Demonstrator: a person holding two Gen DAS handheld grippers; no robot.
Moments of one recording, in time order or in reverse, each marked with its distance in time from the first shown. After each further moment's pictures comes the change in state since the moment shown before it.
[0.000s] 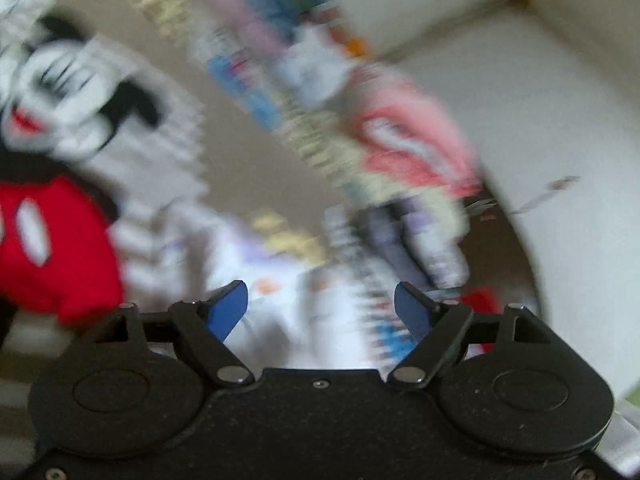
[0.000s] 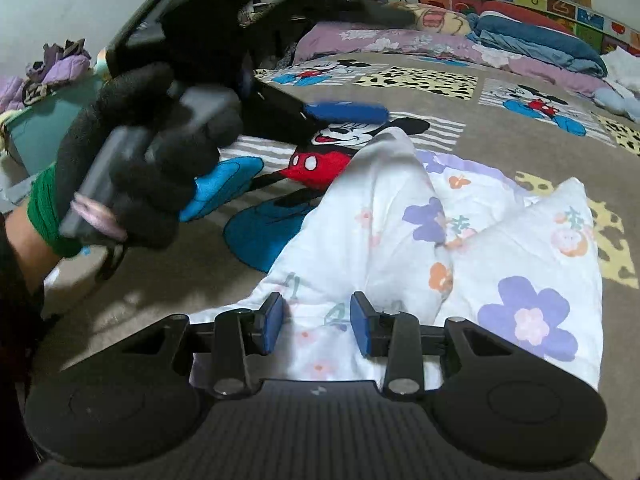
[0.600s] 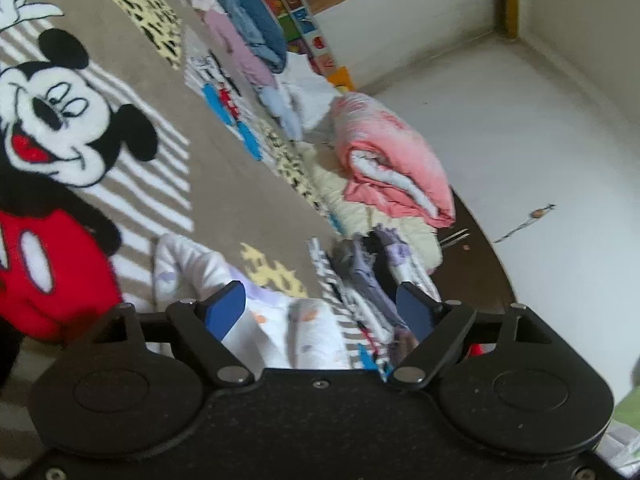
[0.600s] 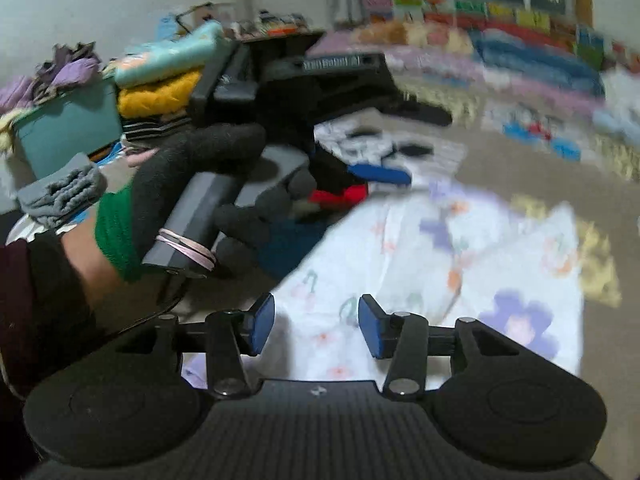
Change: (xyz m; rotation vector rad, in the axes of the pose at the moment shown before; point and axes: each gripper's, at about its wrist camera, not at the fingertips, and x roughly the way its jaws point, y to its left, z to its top) left arm -0.030 -0.008 0.009 -0.008 -0.093 -0.145; right arm -0.036 0.029 0.009 -0.098 -0.075 -0.046
